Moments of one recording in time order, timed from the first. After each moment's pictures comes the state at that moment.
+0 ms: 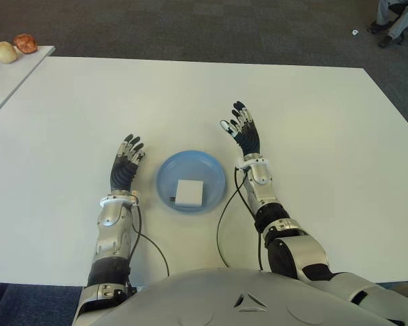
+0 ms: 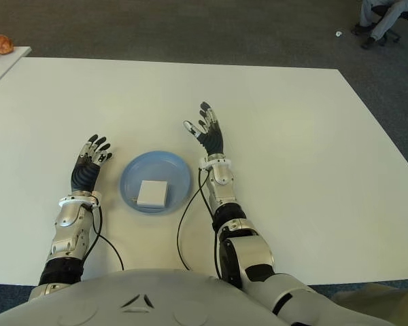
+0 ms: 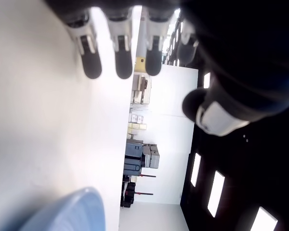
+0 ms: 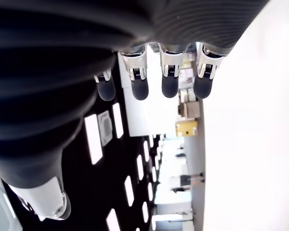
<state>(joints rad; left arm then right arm) 0.11 0.06 0.18 0.30 -0.18 -0.27 -0.11 -0.43 0.09 -0.04 0.96 0.02 -0.64 0.02</state>
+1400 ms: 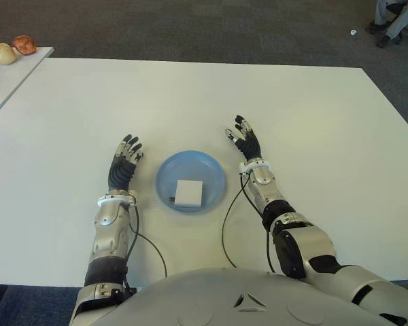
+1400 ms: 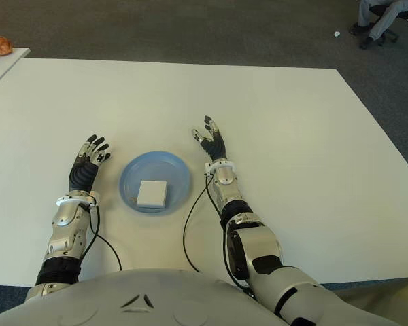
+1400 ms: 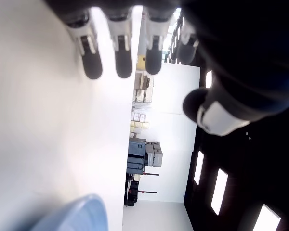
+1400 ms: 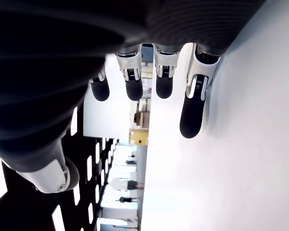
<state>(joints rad) 0.11 0.08 0.19 0.30 -0.18 -0.26 -0.12 -0.50 0.02 0.00 1.10 -0.08 -0.50 -0.07</state>
